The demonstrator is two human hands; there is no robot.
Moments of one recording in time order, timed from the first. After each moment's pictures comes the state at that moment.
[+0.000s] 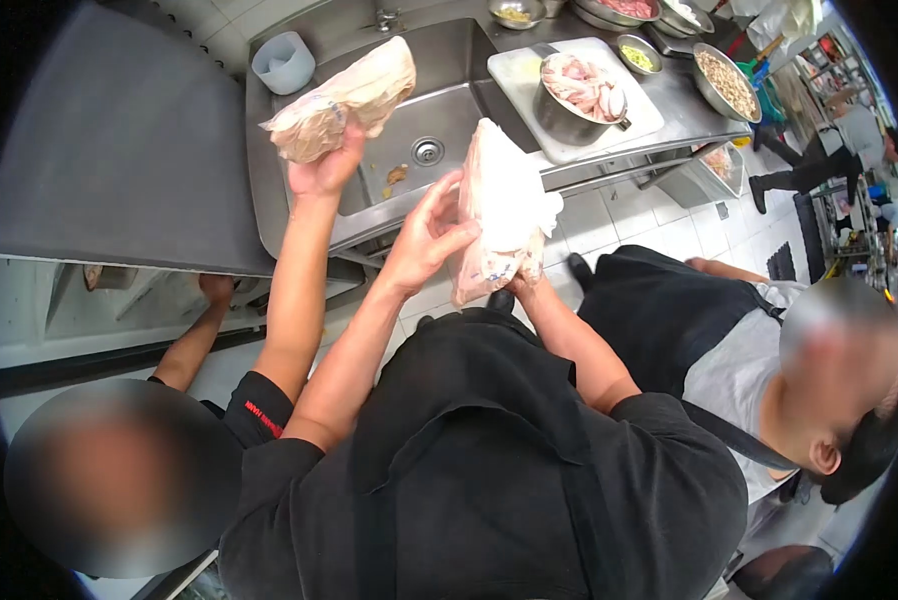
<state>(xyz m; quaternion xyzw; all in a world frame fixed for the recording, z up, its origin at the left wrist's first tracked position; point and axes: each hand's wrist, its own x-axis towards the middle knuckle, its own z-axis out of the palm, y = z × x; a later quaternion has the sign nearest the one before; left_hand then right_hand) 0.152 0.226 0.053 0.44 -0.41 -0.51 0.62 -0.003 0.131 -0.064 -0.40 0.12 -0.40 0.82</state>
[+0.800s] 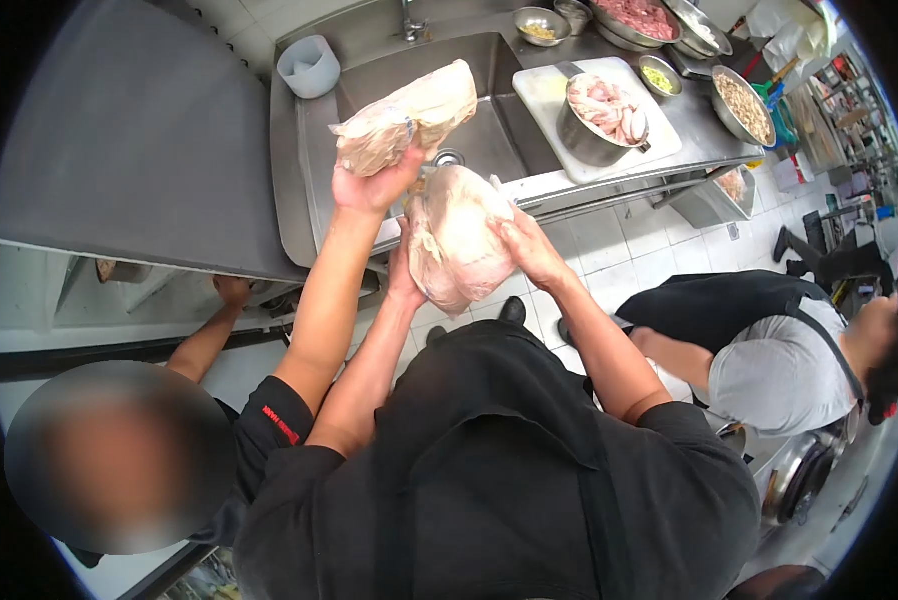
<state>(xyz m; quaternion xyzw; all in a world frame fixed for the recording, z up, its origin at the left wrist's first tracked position) 0.213 0.248 -0.056 0.31 -0.10 -0.57 0.75 0.030 0.122 0.019 -0.61 0.18 -0.27 0.73</state>
